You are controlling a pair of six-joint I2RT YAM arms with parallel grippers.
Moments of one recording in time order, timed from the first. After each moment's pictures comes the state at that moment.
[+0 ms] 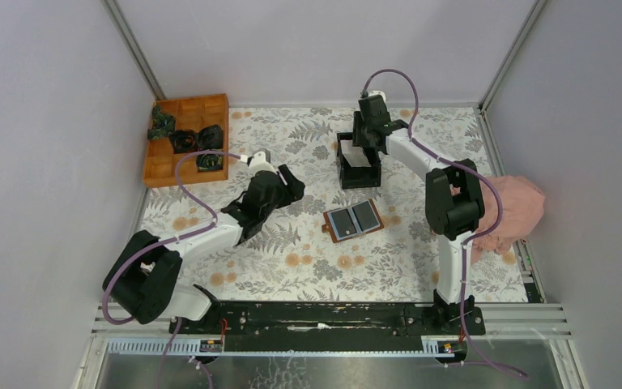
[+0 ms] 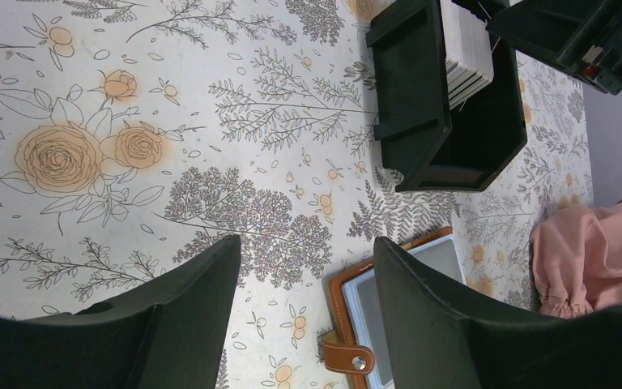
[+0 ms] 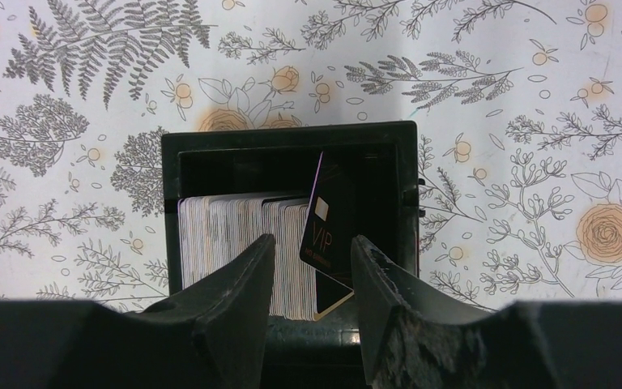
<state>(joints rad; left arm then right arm) -0.59 1.39 0.67 0.24 -0.24 -0.78 0.39 2.08 1.68 -0.36 0.19 0.29</state>
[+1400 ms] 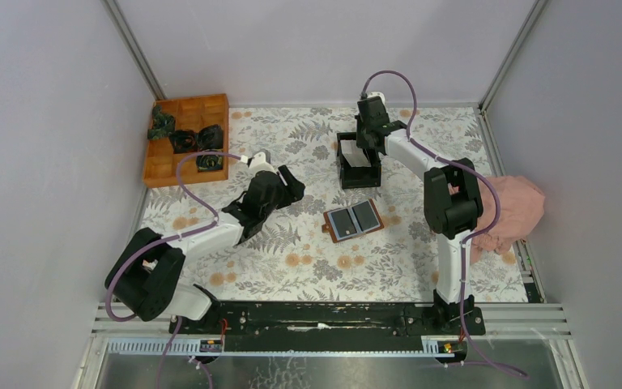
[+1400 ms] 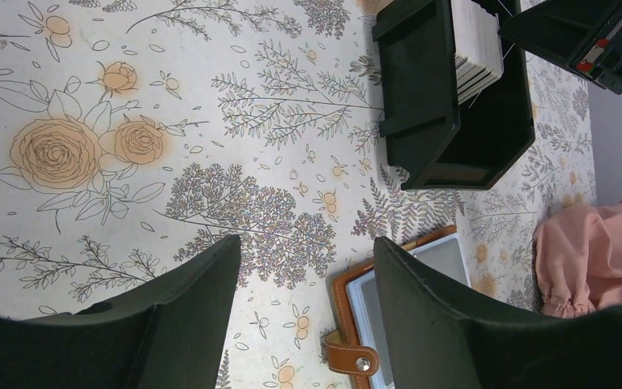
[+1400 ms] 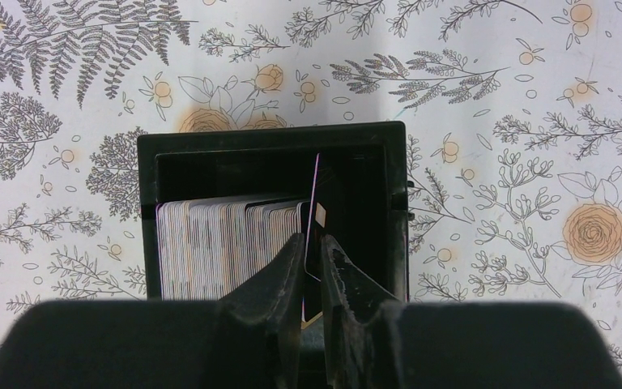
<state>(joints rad) -0.58 1.41 0.67 0.26 -0.23 -0.79 0.39 2.10 1.68 -0.35 0.22 0.27</state>
